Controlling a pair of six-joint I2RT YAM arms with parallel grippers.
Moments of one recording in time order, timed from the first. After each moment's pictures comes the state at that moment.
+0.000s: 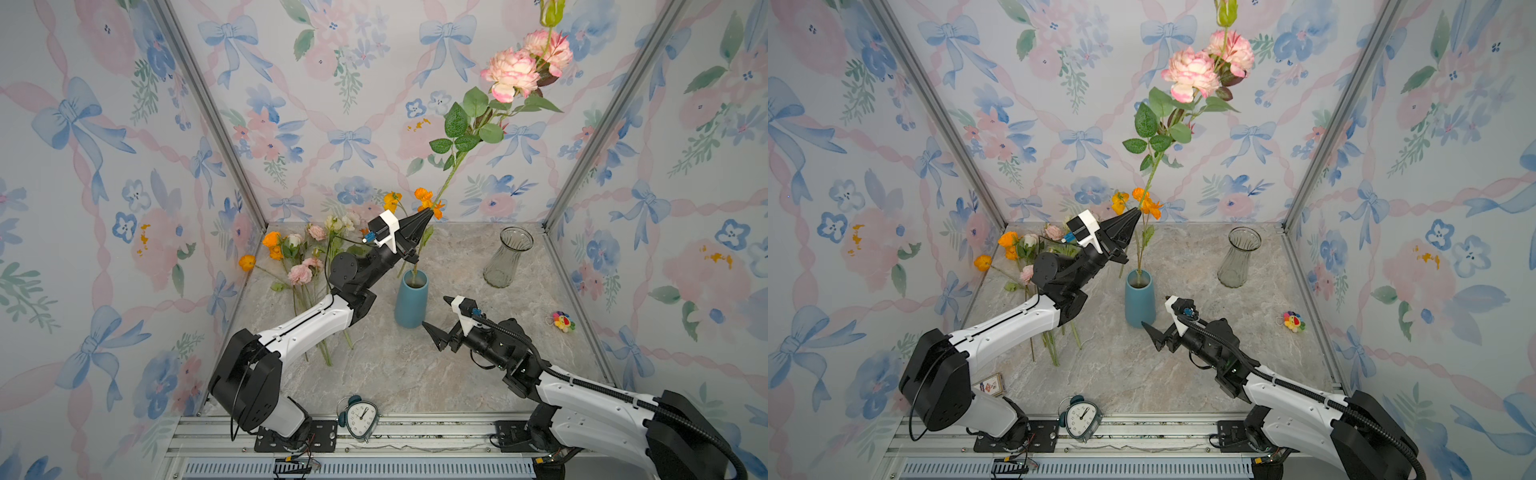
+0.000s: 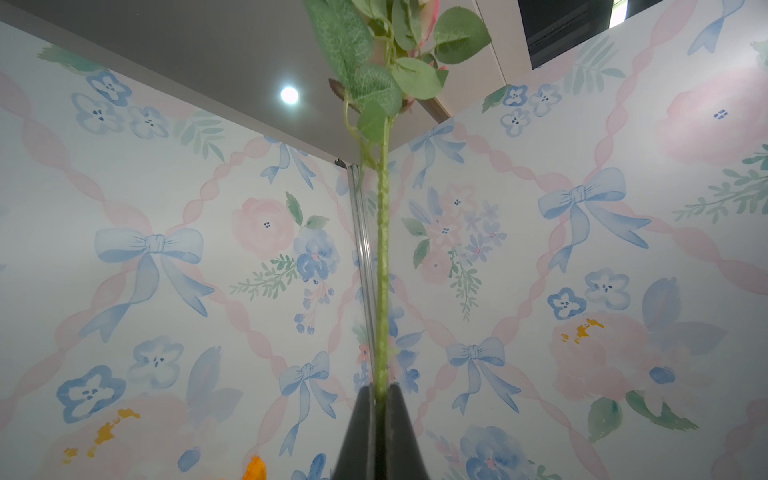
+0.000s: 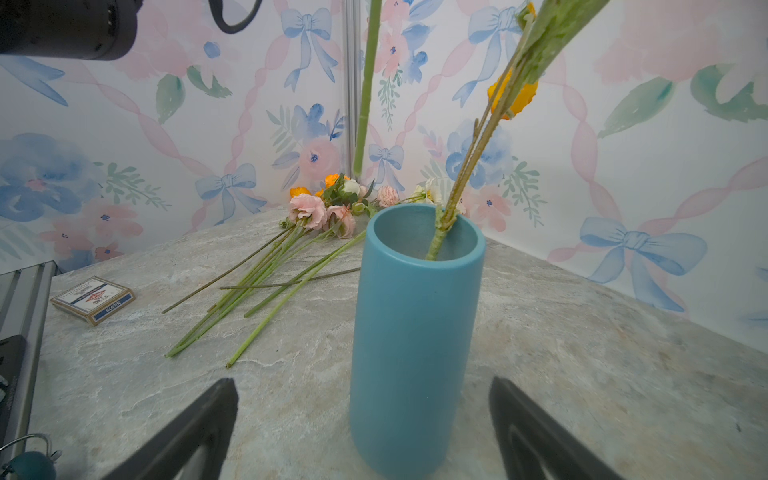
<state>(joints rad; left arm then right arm) -0.67 1.53 1.12 1.12 0.31 -0.05 0.78 1.03 0.33 0.65 -0.07 -0.01</state>
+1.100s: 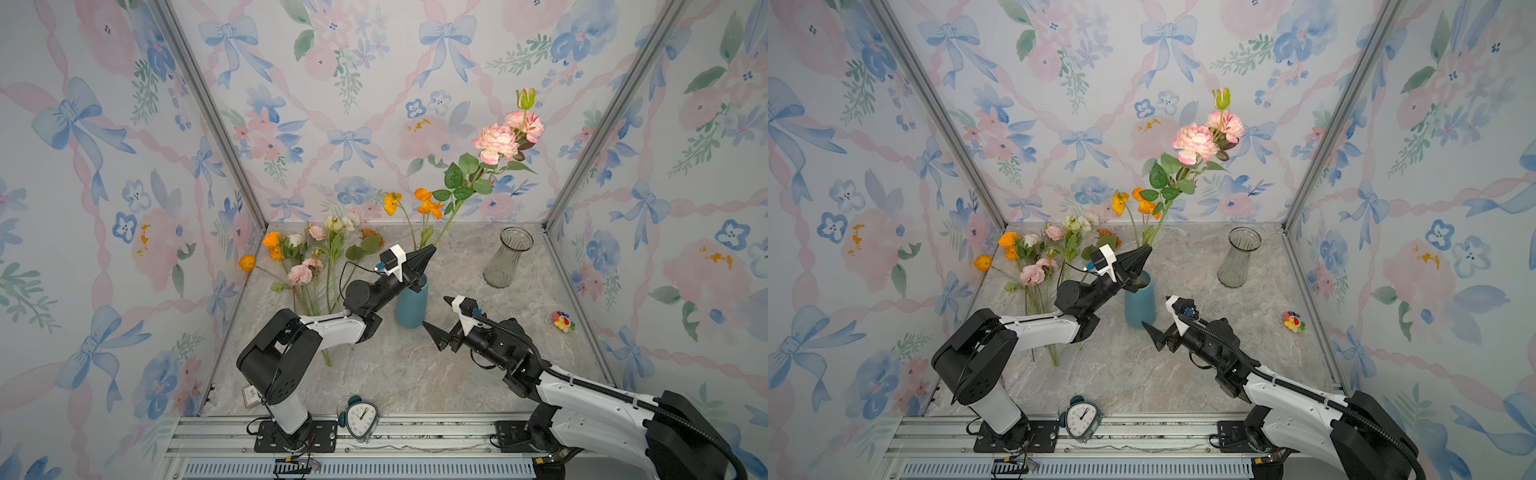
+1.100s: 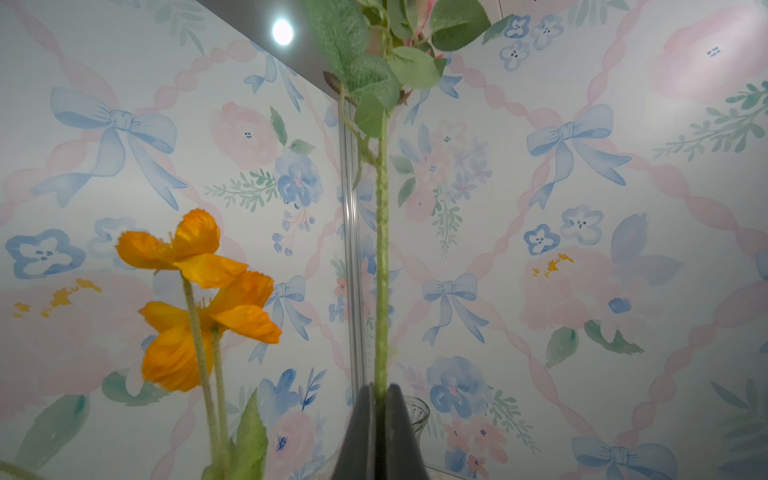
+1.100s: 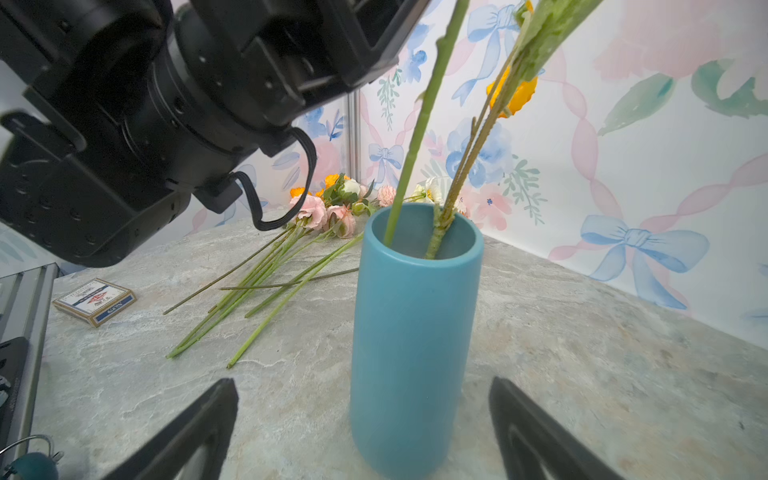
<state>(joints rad) -0.69 1.68 0.82 1.46 0.30 -0.11 0.77 1.03 0.33 0.65 -0.08 -0.01</state>
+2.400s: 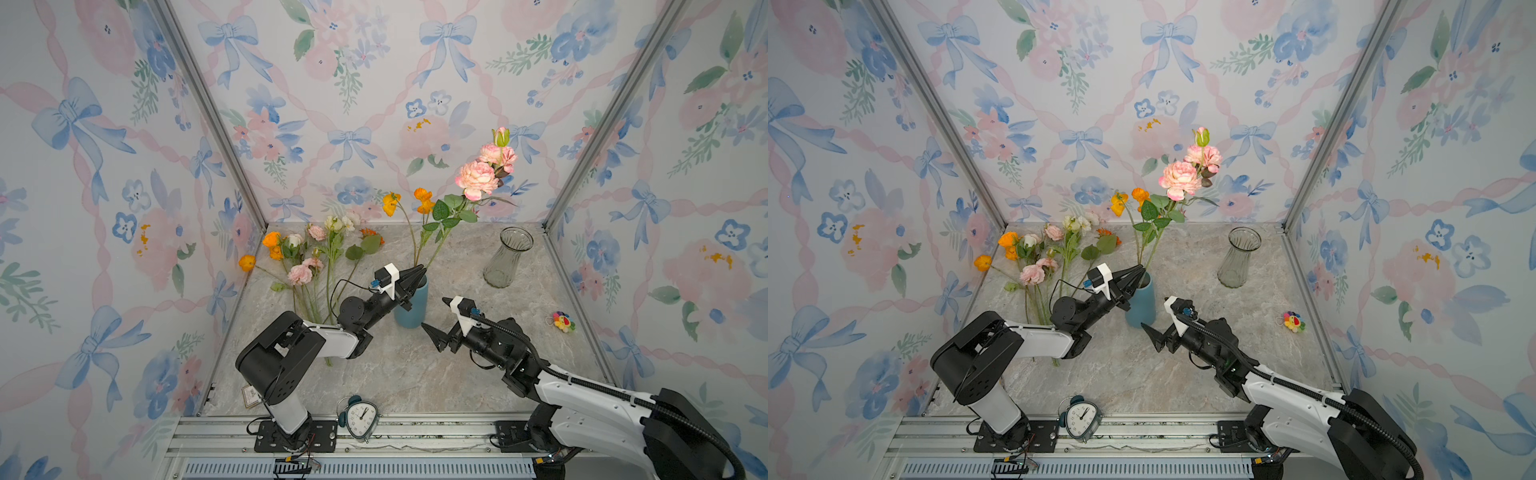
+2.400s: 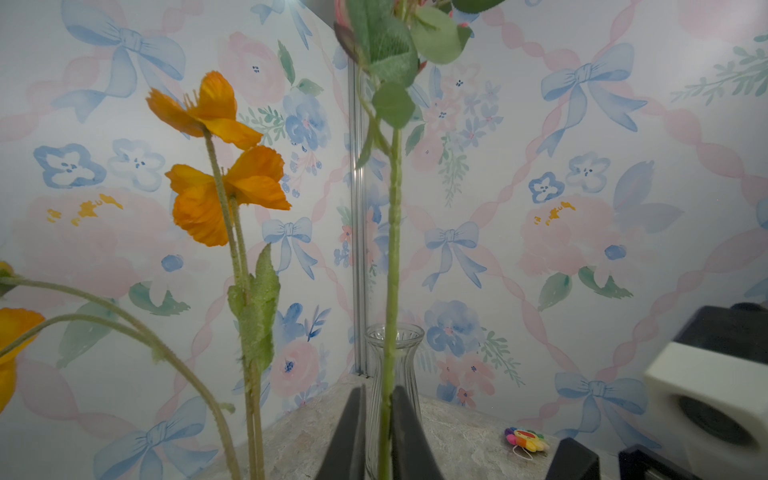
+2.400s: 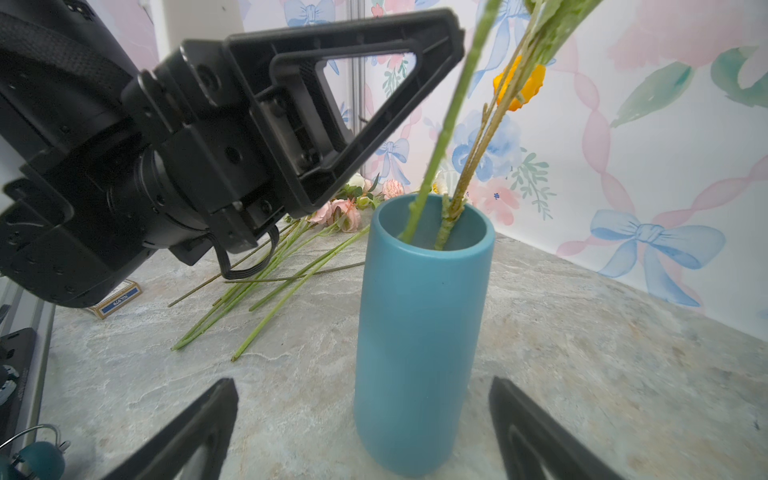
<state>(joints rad) -0.69 1.68 0.63 1.53 0.29 -0.10 0.77 1.05 0.33 0.65 -0.10 -0.01</state>
